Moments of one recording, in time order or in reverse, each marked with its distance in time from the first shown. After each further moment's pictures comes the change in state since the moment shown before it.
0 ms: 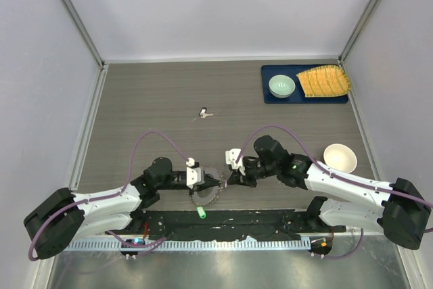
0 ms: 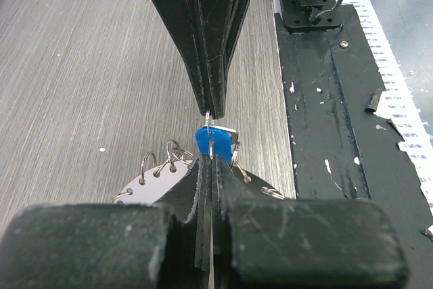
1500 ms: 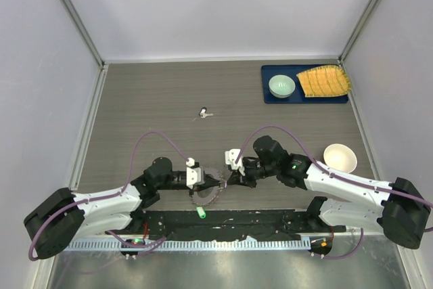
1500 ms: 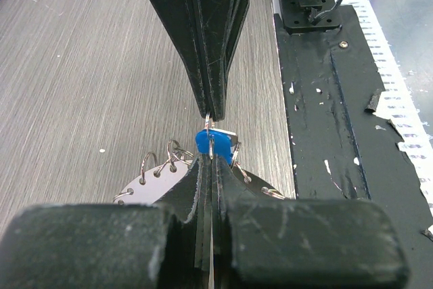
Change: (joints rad) left arm 0.000 0.001 0.000 0.003 0.004 0.000; right arm 0.005 0.003 0.000 0.000 0.005 0.001
